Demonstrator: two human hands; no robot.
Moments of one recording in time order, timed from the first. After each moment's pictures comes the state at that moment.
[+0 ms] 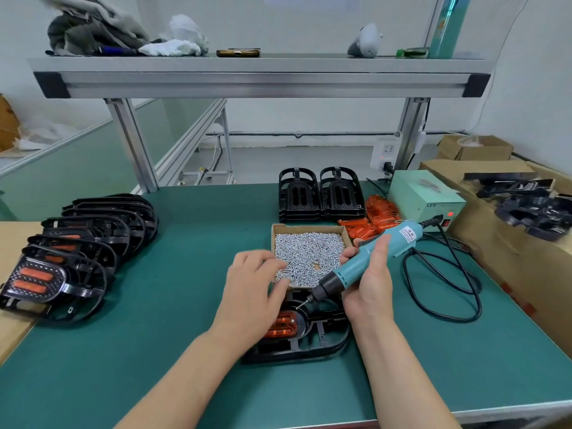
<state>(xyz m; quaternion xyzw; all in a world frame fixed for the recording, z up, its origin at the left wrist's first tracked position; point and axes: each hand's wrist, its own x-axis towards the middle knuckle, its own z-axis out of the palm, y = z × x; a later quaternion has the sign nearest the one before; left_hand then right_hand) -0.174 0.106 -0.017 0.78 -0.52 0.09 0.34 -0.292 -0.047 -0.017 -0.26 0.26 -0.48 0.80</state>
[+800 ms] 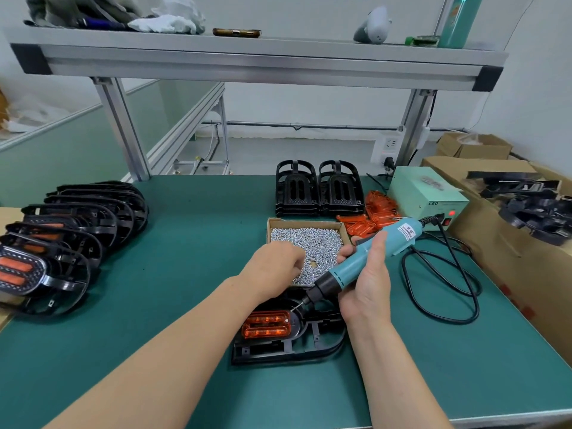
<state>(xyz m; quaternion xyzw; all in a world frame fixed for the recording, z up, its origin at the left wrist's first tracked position) -0.152 0.029 -0.008 0.80 -0.59 -0.05 0.14 -0.289 -0.048 -0.019 -0.29 0.28 -0.49 0.77</state>
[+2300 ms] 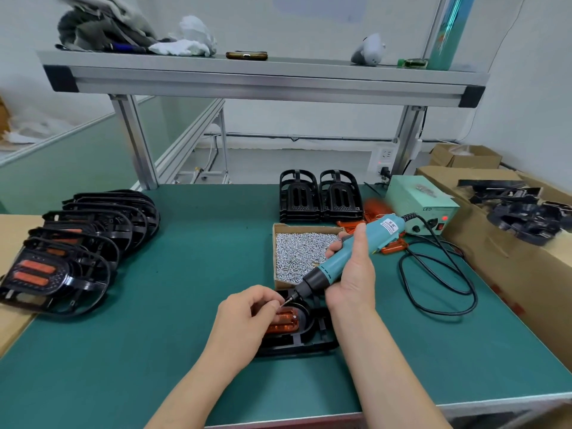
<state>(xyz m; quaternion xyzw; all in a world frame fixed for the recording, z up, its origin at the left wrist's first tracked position) -0.201 0.146 -0.017 0.75 -0.33 -0.21 0.54 -0.269 -0.020 0.008 -0.25 0.31 -0.48 0.78</state>
